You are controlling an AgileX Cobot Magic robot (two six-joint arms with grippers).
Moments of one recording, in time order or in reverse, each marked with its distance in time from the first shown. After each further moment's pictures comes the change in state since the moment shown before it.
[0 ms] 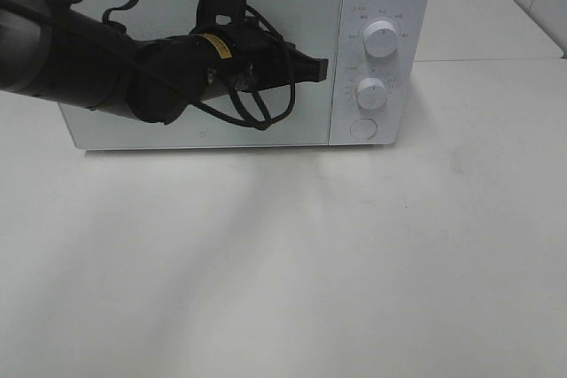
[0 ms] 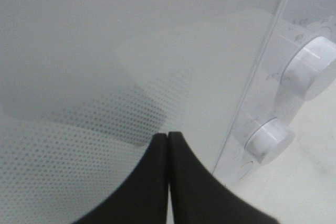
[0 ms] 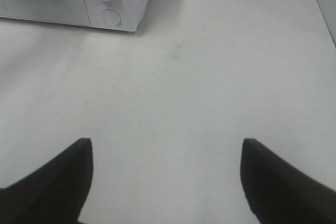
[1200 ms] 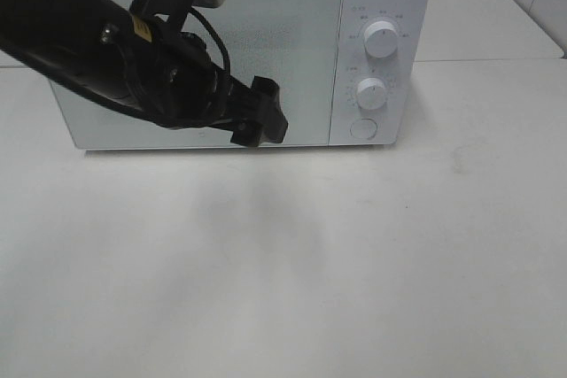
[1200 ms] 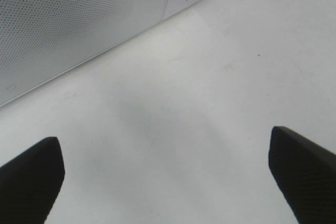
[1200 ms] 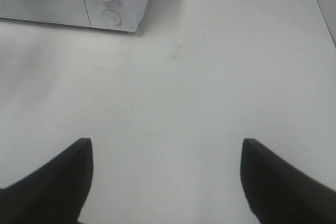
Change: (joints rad) left arm -0.011 -0.368 0.132 -0.011 0.761 0.026; right arm 0.000 0.000 0.000 0.000 0.000 0.000
